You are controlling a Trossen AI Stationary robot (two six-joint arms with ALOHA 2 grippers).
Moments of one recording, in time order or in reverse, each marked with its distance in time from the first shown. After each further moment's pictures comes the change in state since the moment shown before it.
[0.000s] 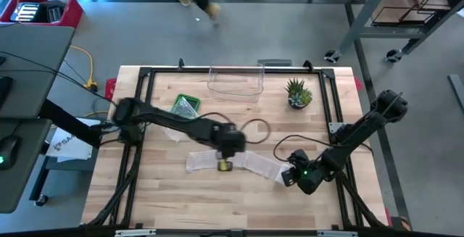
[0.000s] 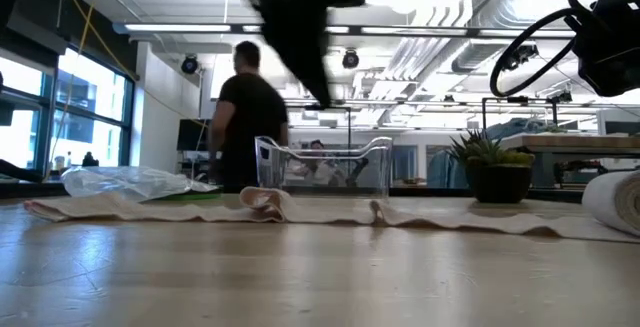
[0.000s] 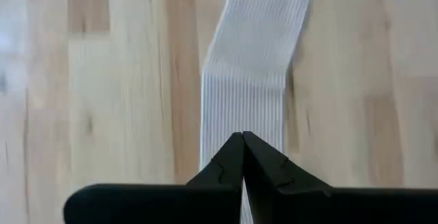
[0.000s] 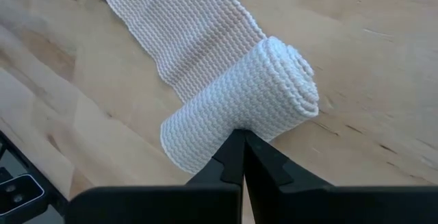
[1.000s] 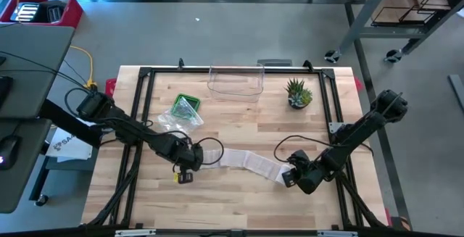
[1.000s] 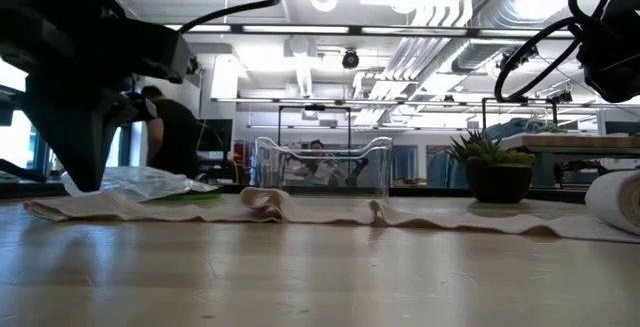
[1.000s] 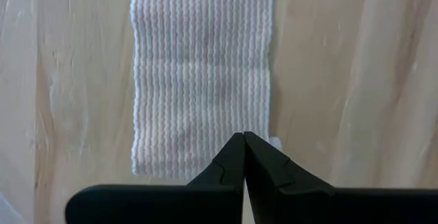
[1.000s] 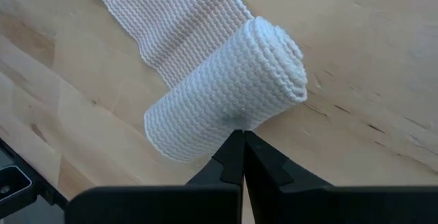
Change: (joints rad) left arm -0.227 -0.325 -0.619 0.128 0.042 -0.429; right arm -0.002 0.000 0.000 -0.015 -0.069 0.011
